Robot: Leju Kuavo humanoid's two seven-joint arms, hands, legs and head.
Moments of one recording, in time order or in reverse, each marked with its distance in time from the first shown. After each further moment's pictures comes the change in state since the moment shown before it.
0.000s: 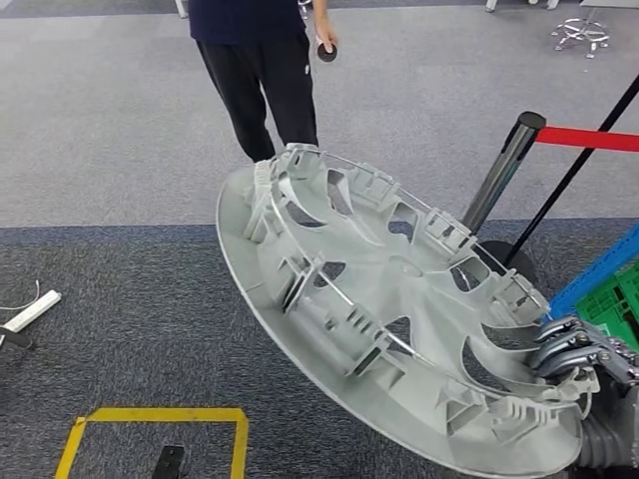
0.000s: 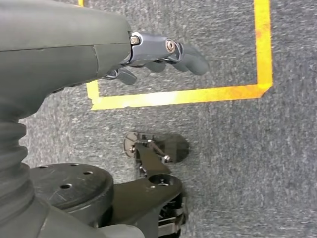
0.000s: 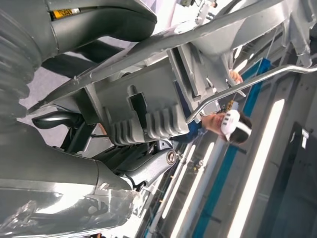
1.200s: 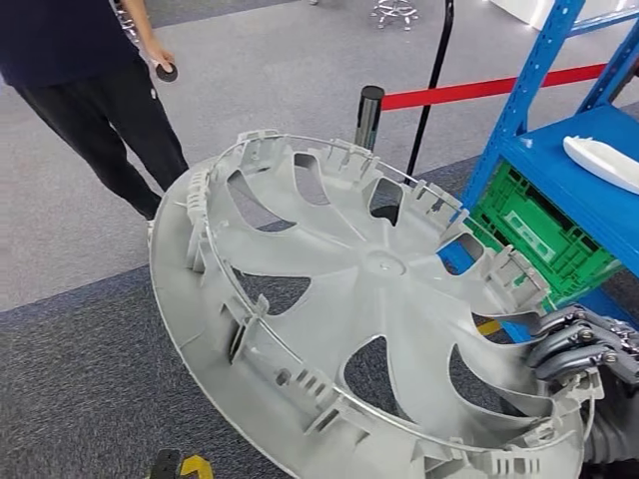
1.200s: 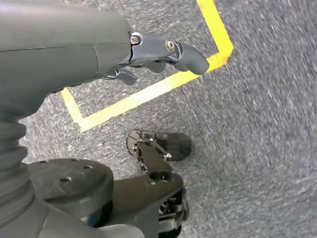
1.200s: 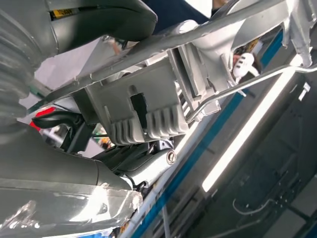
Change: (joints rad) left arm 0.002 -0.006 -0.007 0.003 0.056 0.006 0.018; right arm -0.088 -0.066 0.060 -0.053 0.034 -0.017 0.002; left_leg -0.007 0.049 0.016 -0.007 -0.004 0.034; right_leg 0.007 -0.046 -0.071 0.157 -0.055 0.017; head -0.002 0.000
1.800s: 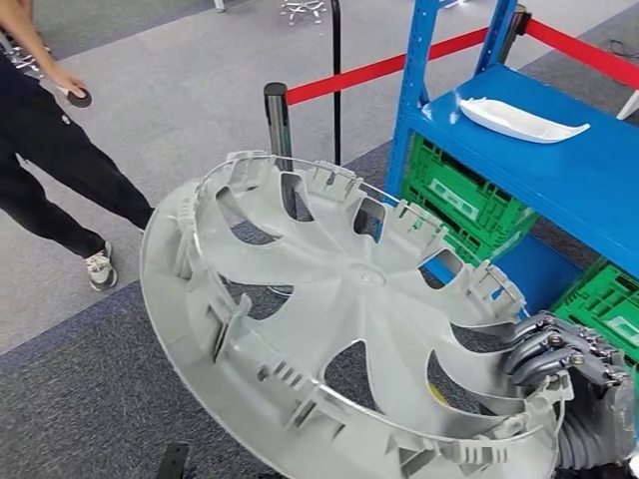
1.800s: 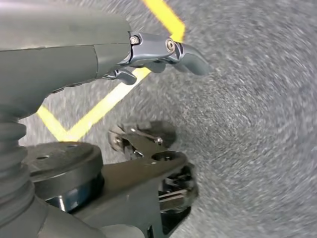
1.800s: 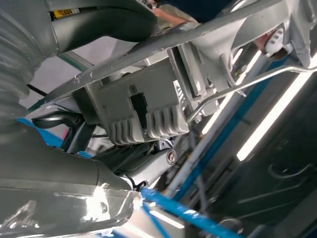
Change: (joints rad) left arm -0.018 -0.008 -0.046 0.002 0.012 -0.029 -0.031; right arm 0.052 0.026 0.034 -0.011 0.030 0.000 0.034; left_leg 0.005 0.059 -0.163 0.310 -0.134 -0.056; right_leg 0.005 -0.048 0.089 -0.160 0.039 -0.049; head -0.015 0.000
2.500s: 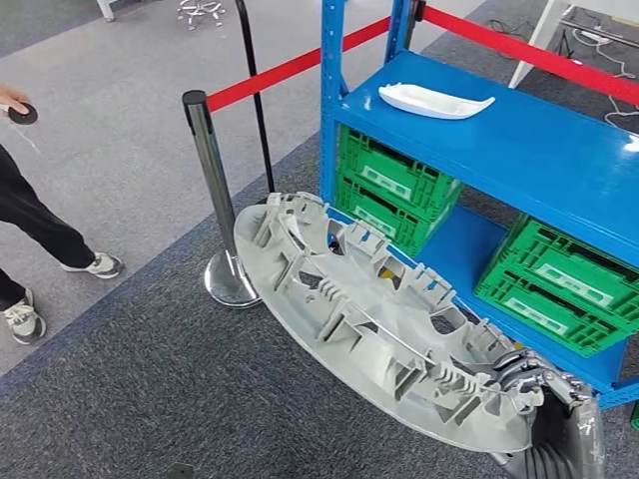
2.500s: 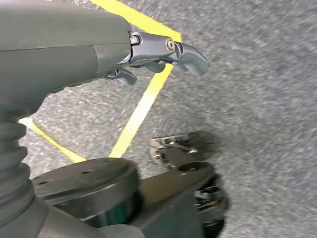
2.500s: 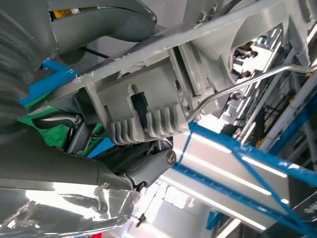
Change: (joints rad) left arm 0.055 0.009 -0.033 0.003 -0.100 0.045 0.070; right arm 0.218 0.114 -0.004 0.054 0.036 -0.096 0.060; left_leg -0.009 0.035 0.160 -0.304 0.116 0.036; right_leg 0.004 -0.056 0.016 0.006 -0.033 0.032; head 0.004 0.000
